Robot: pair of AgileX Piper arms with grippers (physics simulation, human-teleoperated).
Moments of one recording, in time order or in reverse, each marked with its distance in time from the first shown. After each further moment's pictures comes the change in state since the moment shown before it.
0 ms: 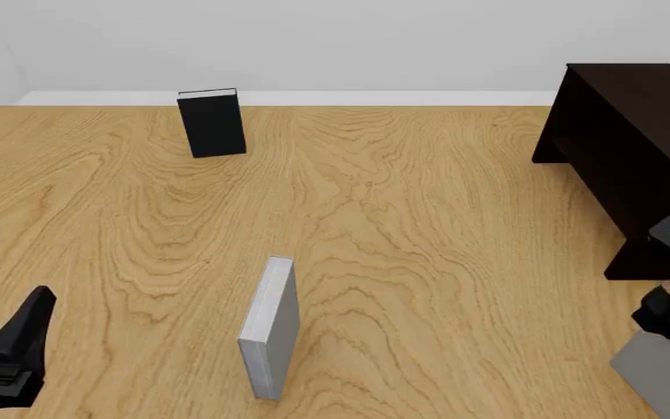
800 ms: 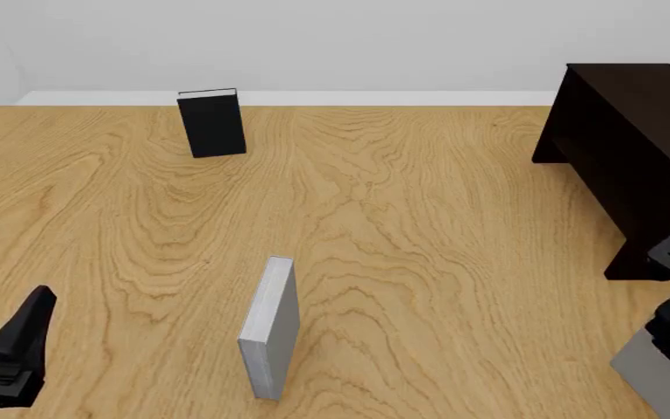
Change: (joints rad) left arm -0.002 0.003 0.000 -0.002 -0.001; right arm -0.050 0.016 0.071 -0.056 -0.057
